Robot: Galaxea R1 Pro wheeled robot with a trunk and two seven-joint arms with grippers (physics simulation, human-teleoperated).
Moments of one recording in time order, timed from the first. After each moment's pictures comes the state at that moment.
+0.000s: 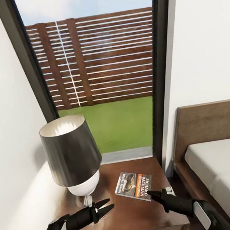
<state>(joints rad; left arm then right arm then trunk) -0.36 0.17 -0.16 -0.86 0.47 0.32 -1.19 -0.43 0.02 -0.38 -0.66 -0.33 0.88 0.95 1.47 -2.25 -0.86</state>
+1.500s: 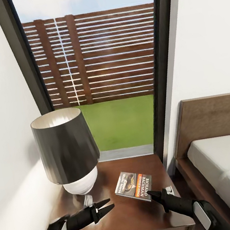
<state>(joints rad) -0.35 0.17 -0.16 -0.86 0.47 0.32 -1.19 -0.43 0.02 -0.38 -0.66 -0.33 0.88 0.95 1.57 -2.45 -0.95</state>
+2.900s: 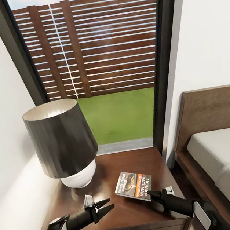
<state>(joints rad) -0.36 0.17 -0.16 -0.86 0.47 0.32 -1.19 -0.43 0.02 -0.38 -0.66 -0.33 0.88 0.95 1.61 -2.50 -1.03</state>
